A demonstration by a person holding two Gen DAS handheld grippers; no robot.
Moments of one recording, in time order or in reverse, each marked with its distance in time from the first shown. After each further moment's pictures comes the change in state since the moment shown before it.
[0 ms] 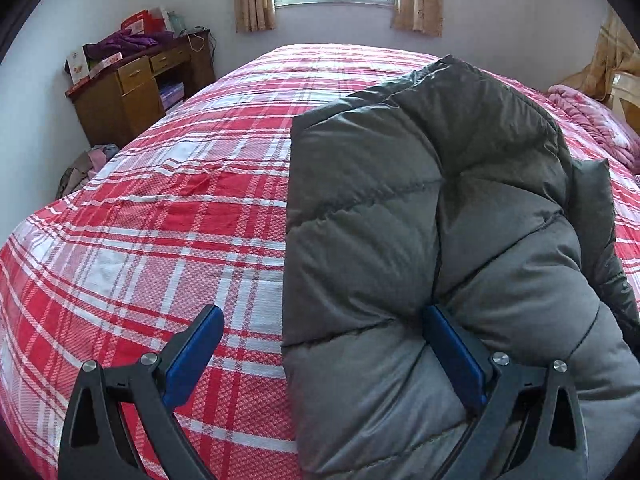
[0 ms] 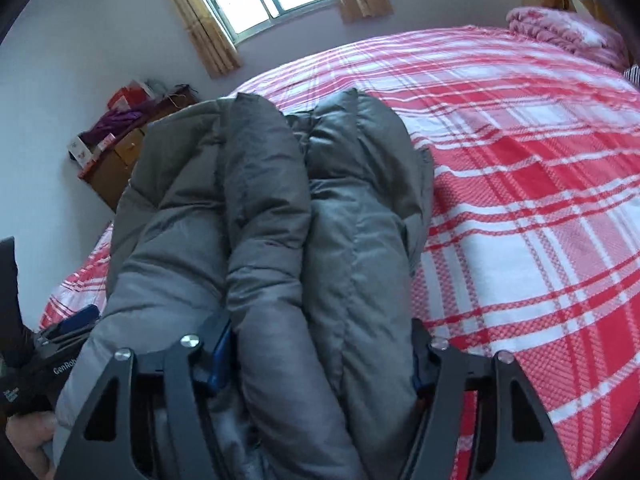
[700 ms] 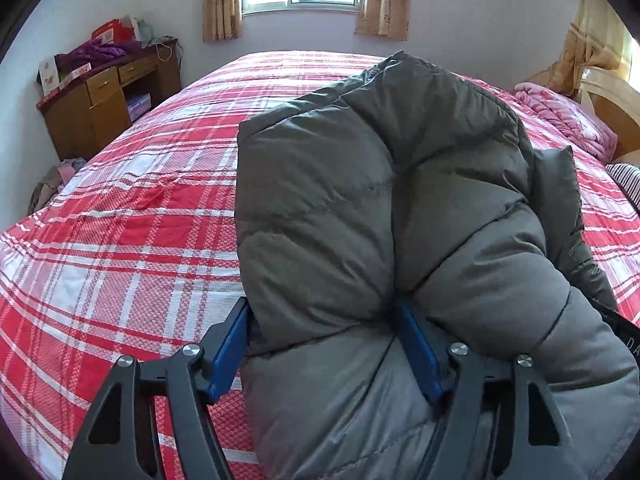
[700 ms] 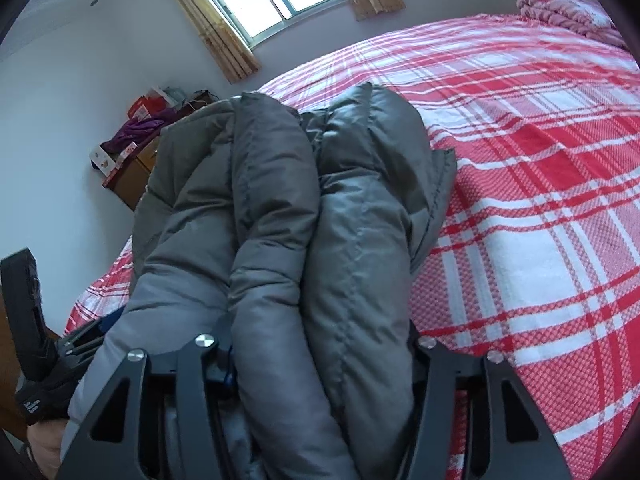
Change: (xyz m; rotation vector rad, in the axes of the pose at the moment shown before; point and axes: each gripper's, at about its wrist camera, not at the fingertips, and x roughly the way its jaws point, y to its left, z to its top) left arm -0.005 -0.027 -0.002 0.045 -0.029 -0.111; right arm 0.007 -0.001 0.005 0.014 0.002 0.094
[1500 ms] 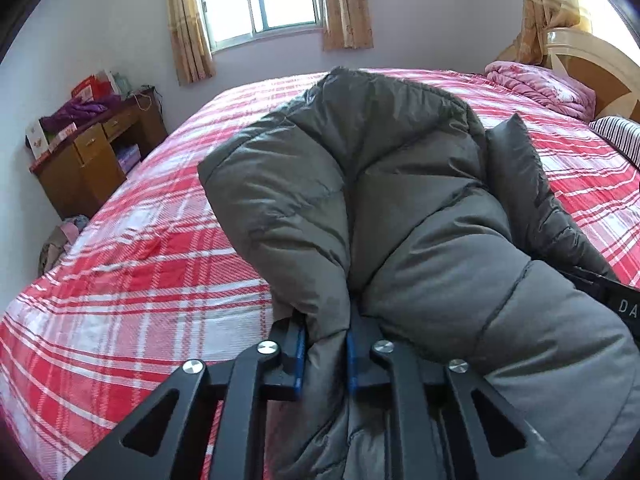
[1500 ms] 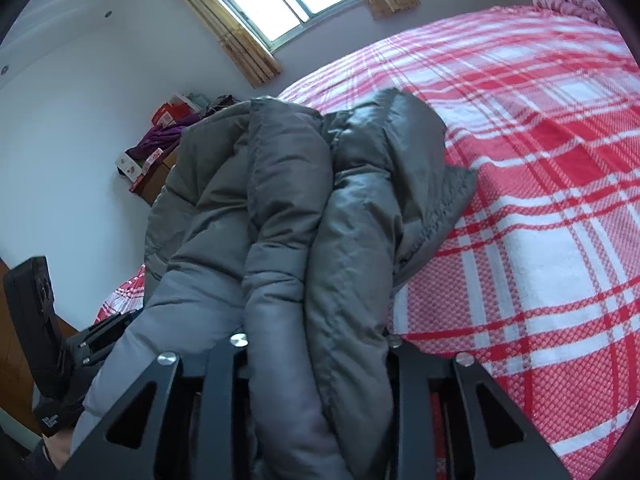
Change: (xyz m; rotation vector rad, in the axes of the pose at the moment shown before) left arm -0.029 -0.040 -0.004 0.184 -0.085 0.040; right arm -0.009 -0.009 -0.002 -0.016 -0.013 0.127
